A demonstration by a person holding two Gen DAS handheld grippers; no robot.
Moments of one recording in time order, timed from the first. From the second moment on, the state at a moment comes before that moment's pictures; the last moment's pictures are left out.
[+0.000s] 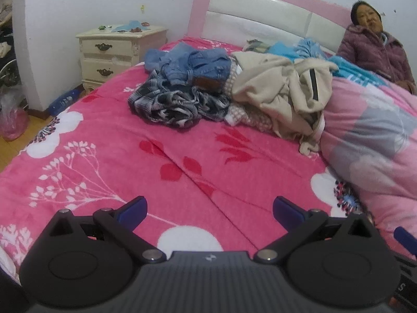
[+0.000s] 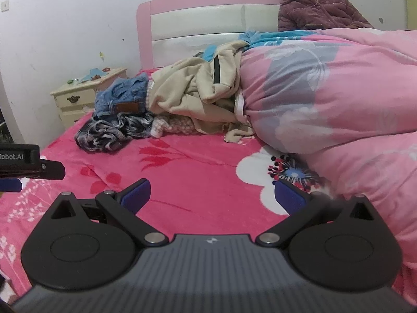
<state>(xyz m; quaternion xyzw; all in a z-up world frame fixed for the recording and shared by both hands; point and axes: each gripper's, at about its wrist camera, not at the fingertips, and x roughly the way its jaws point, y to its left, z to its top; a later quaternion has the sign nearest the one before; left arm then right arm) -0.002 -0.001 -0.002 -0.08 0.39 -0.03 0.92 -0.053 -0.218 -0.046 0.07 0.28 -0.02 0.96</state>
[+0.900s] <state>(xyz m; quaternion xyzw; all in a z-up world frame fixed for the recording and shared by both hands) -0.007 -0.012 -0.016 -0.03 0.39 -0.01 0.92 -0.052 -0.212 -0.047 0.04 0.28 -0.02 0.96</state>
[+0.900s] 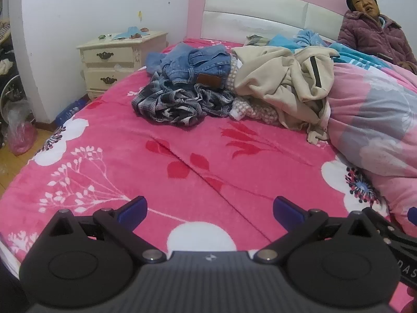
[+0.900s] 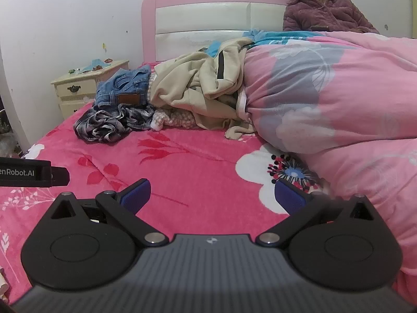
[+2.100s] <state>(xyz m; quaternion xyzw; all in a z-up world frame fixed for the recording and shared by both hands) -0.007 -0.005 -0.020 -0.02 0.40 0.01 0.92 -0.052 -0.199 -0.052 0.03 0.29 -0.02 0.96</state>
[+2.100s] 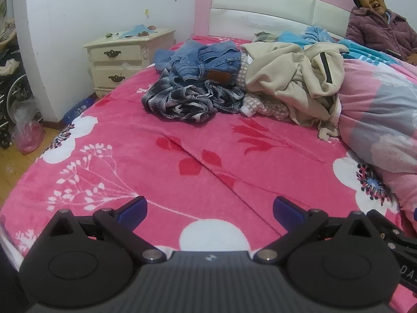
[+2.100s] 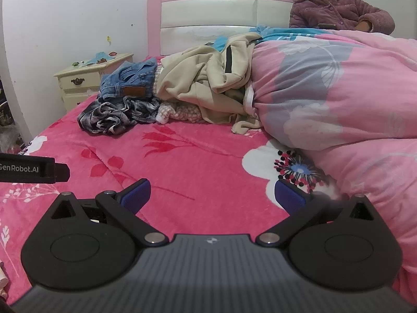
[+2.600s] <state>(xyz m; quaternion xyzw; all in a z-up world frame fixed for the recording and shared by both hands) 0.036 -0.004 -0.037 -0.04 0.38 -0.02 0.92 -0.022 -0.207 -0.051 0.02 0.25 0.02 0.97</state>
